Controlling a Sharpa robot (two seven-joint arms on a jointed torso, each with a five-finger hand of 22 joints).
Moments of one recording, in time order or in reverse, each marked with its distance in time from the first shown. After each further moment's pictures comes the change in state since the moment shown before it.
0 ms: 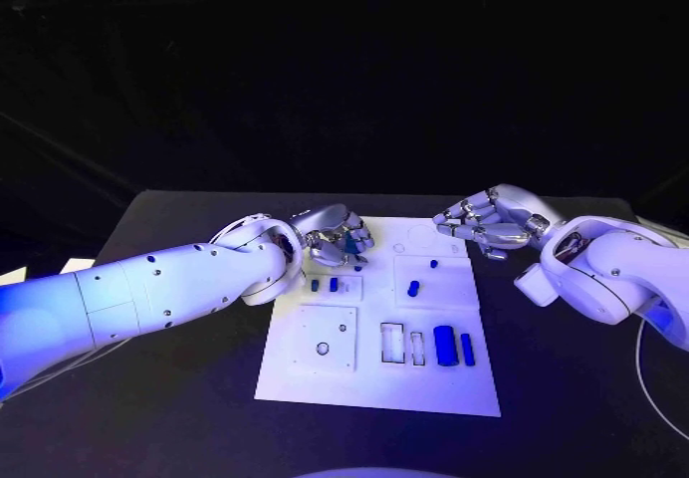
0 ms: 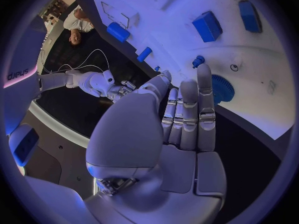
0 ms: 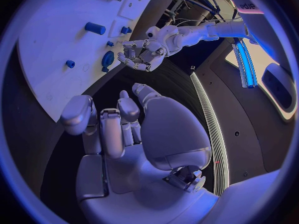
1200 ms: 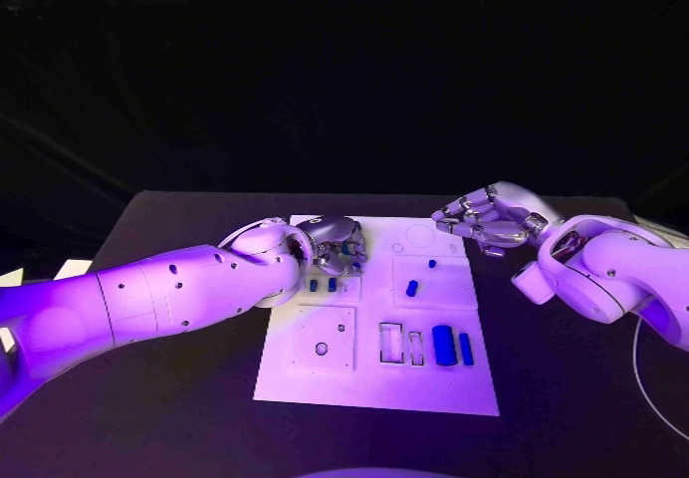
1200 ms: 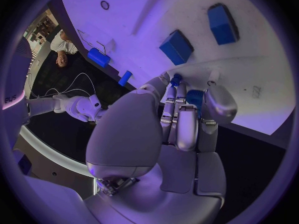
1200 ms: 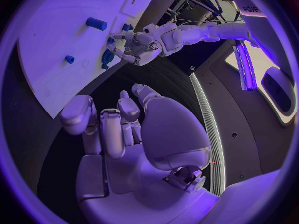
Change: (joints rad) left arm -0.003 0.058 -0.009 -0.032 -0.217 0.082 -0.198; left_hand -0.012 0.006 0.016 0.020 0.000 0.080 -0.020 -0.049 -0.054 0.060 -0.018 -0.029 -0.086 0.165 -0.016 0.419 0.411 -0.070 0.191 -0.022 0.634 0.414; right arm -0.001 0.003 0.000 -0.001 -0.018 -0.028 0.014; right_hand 0.000 0.000 0.014 -0.003 0.016 0.000 0.000 0.000 0.000 0.000 0.000 0.000 0.000 0.000 0.000 0.000 0.000 0.000 0.000 0.000 0.000 0.000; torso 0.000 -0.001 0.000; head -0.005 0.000
